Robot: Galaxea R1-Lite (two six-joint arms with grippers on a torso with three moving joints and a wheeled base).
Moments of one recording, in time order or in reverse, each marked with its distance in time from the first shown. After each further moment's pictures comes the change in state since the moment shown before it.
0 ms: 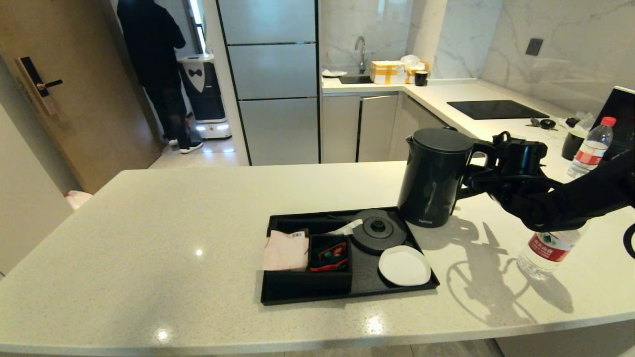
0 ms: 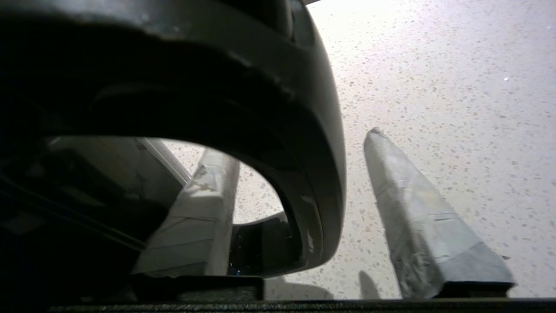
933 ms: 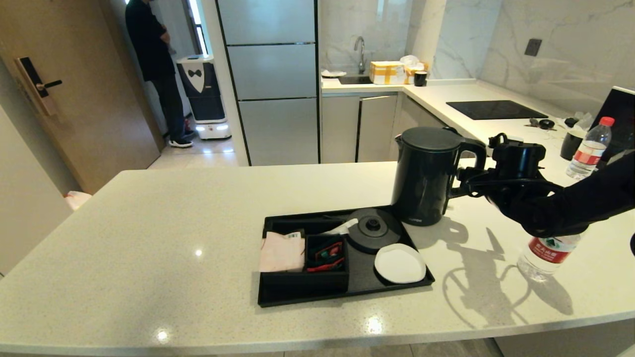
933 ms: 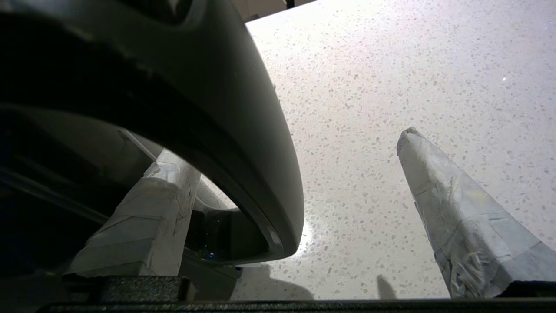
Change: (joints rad) left arm 0.000 0.000 0.000 0.000 0.000 0.000; right arm 0.052 -0.028 0.059 -0.015 -0.002 -0.016
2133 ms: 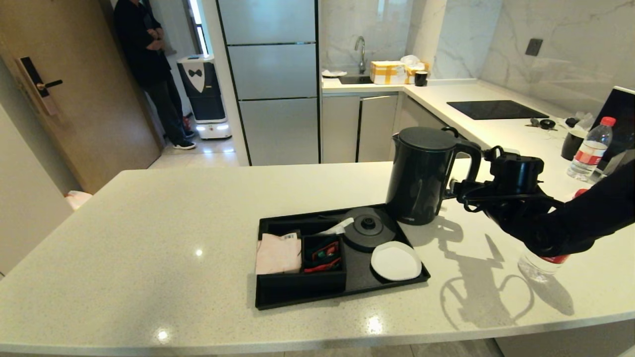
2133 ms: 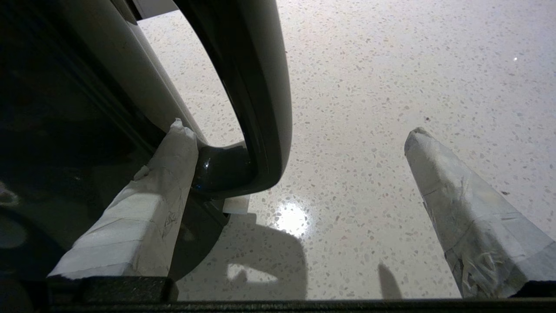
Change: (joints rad) left arm 0.000 0.000 0.000 0.000 0.000 0.000; right arm 0.028 -0.051 0.170 -0.097 -0.021 0.004
